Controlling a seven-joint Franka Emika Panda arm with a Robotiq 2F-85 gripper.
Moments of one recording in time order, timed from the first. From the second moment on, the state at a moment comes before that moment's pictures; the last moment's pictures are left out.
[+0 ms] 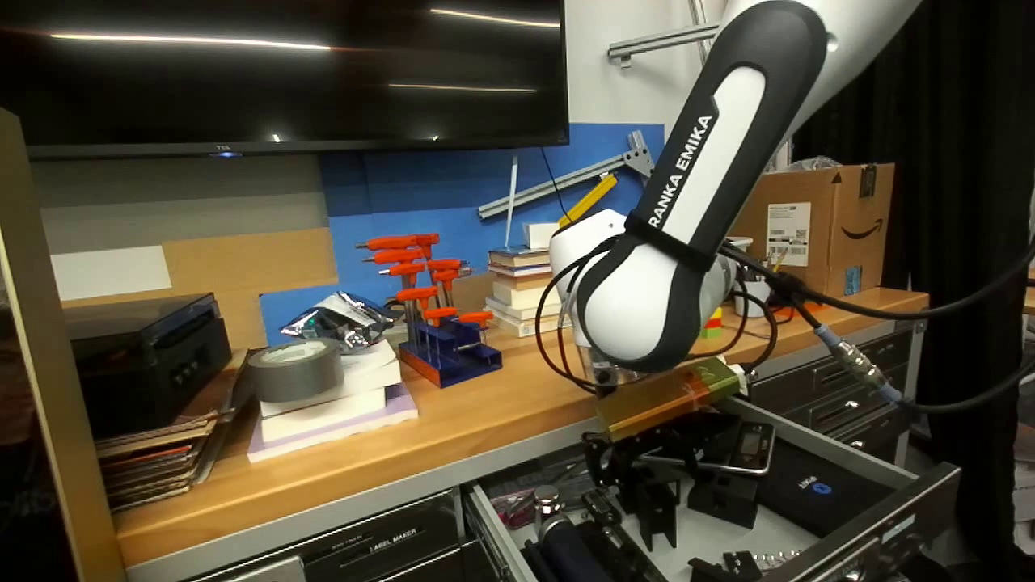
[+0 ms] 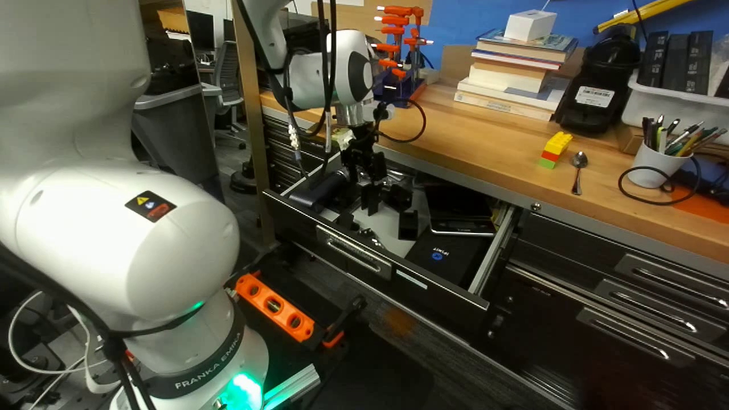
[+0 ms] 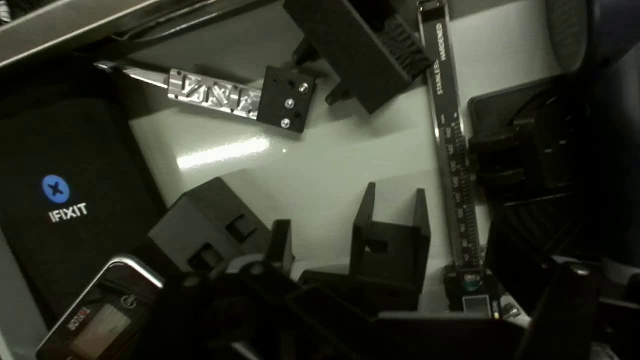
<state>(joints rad) 0.22 0.26 -0.01 -2.37 -0.35 2.45 0.73</state>
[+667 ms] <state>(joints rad) 0.22 0.32 -0.06 -2.32 -0.44 2.44 0.84</state>
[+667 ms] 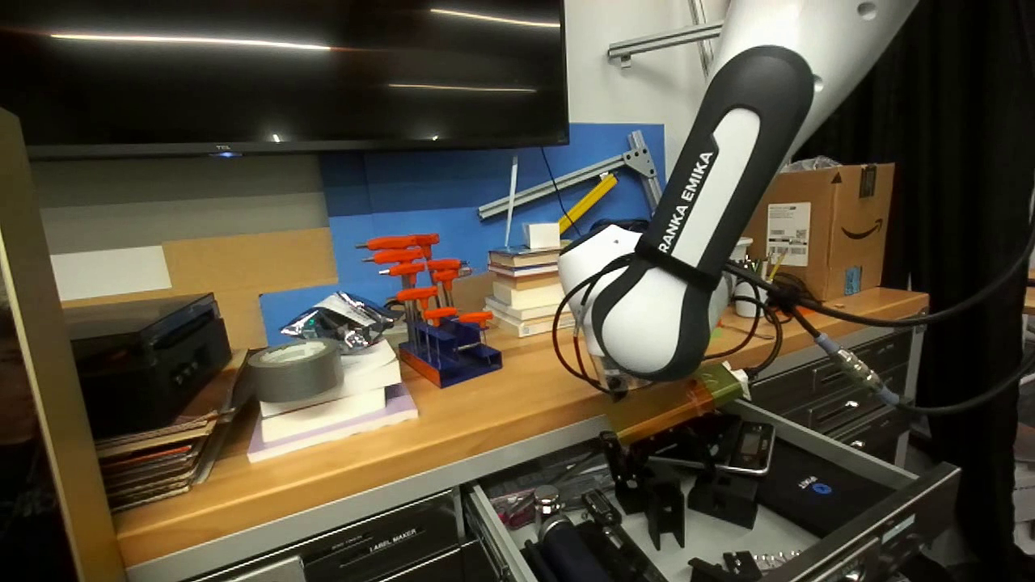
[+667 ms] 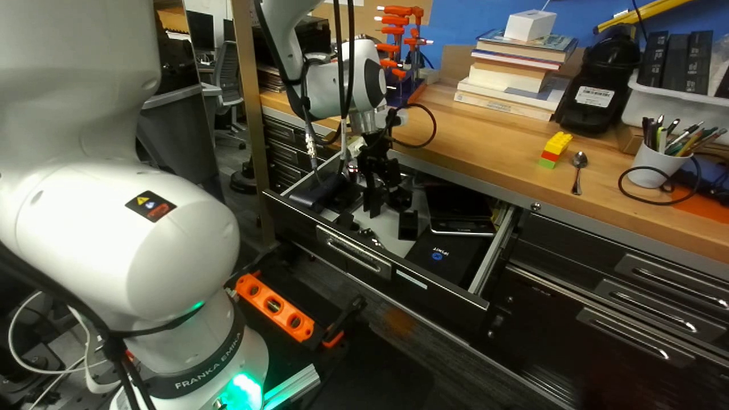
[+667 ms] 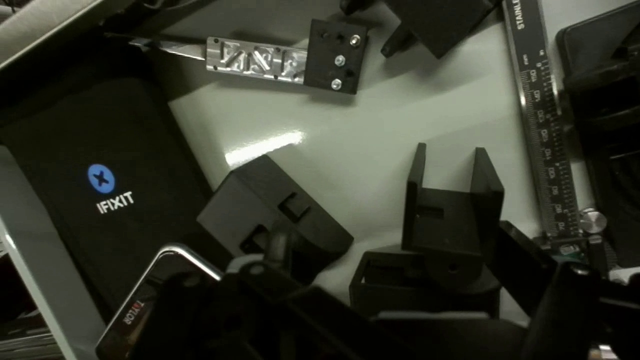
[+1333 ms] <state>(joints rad) 0.21 0.31 -0.16 -2.32 -0.60 2.37 1.03</state>
